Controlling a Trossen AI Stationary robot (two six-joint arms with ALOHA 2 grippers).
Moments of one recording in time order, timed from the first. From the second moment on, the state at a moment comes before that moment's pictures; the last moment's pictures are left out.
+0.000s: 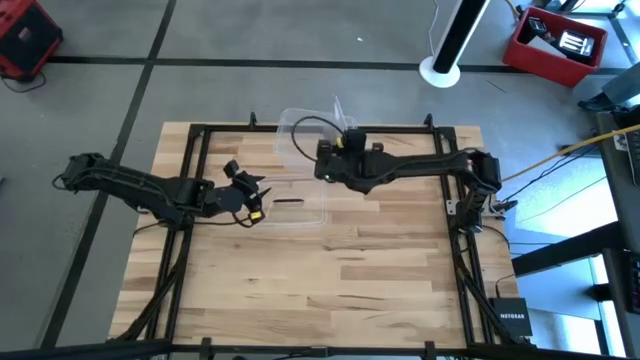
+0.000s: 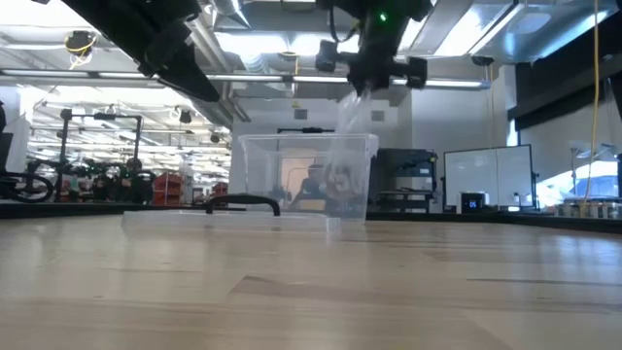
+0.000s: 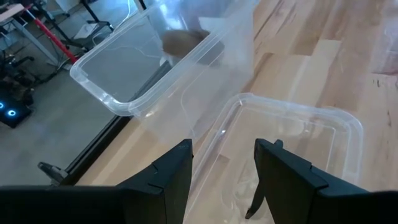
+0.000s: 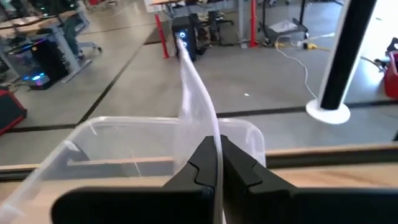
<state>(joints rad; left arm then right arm) -0.17 0.98 0.64 -0.32 -0.77 -0.20 -0.11 1.82 1.48 -0.62 1.19 1.13</state>
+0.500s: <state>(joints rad) -0.17 0.98 0.64 -0.32 -0.72 -0.20 -0.13 1.82 1.33 -0.55 0.99 1.08</state>
